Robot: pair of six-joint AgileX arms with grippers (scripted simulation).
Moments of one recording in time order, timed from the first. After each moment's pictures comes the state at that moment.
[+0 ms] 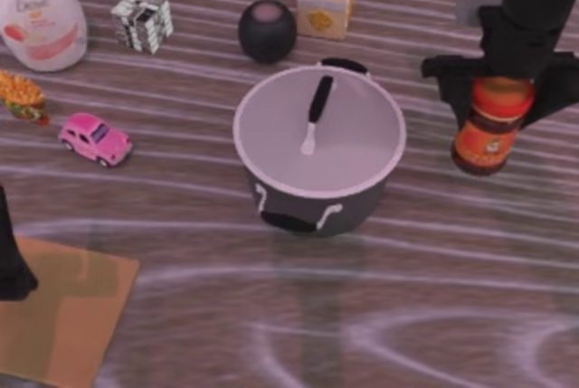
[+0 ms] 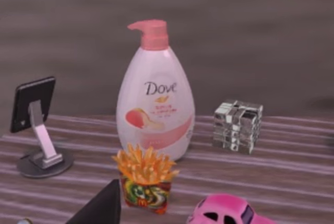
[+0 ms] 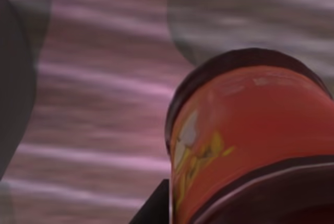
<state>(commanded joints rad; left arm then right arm) 0.00 0.00 0.00 0.00 0.00 0.00 0.27 2.21 1.93 -1.29 0.00 0.28</state>
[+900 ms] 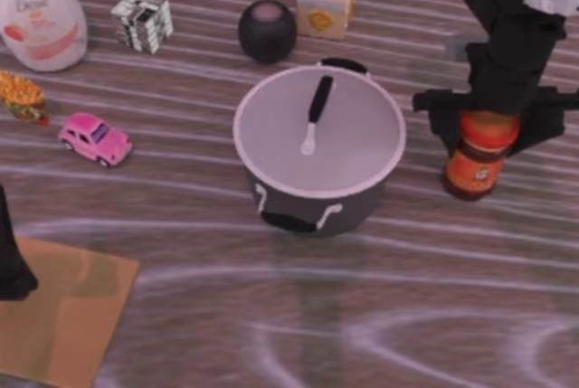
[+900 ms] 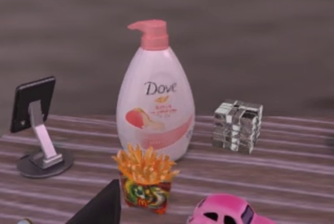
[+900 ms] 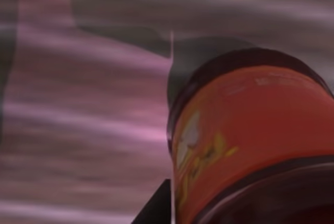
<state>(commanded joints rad) 0.00 0.00 0.00 0.00 0.00 0.00 0.28 2.25 1.79 -1.11 0.00 0.29</state>
